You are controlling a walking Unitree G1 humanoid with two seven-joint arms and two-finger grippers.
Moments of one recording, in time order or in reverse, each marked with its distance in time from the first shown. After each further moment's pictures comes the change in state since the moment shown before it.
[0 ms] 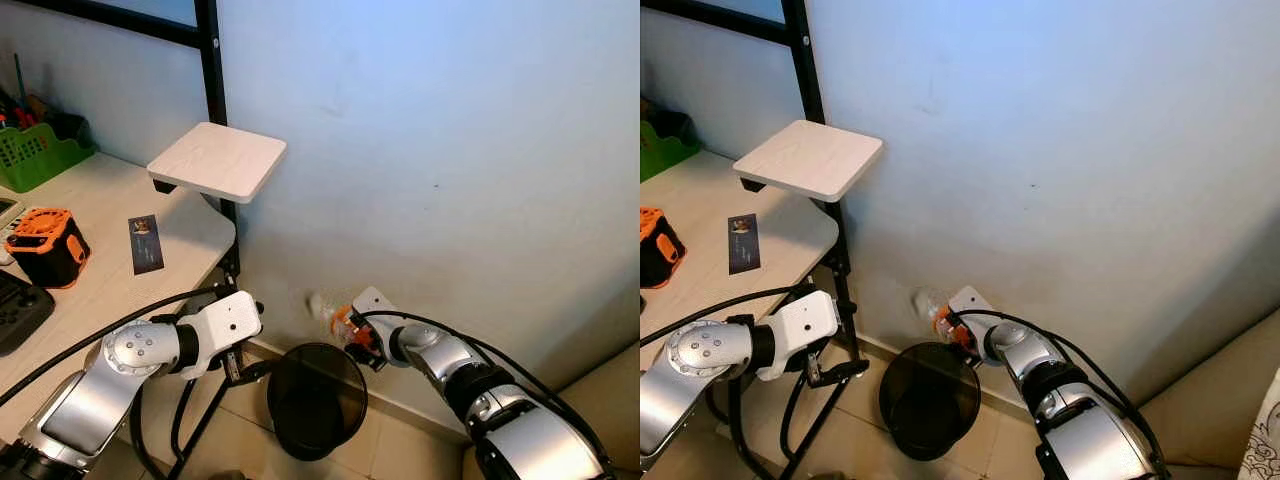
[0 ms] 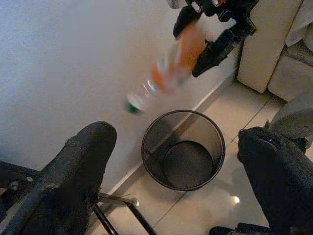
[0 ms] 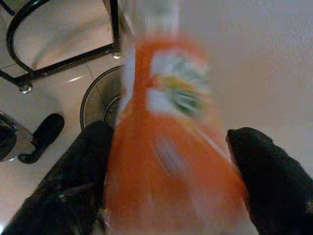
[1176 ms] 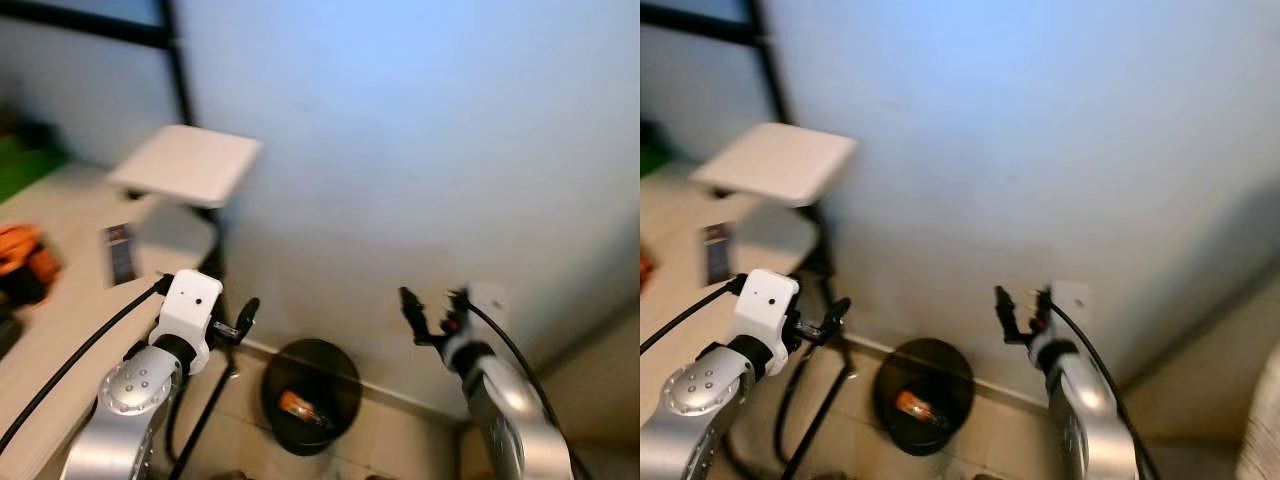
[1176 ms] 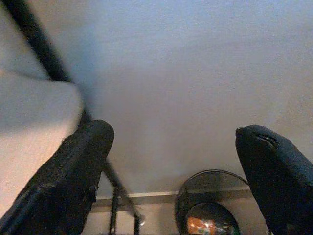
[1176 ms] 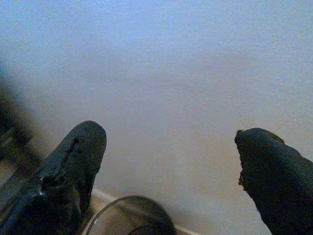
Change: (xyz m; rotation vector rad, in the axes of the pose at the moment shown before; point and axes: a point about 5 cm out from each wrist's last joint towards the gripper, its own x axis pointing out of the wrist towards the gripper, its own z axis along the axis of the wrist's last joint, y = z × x) left arm -0.009 -0.009 -0.004 -0.477 -0.134 0.692; right arm -0.103 -0.007 -0.023 0.656 -0.659 -0.436
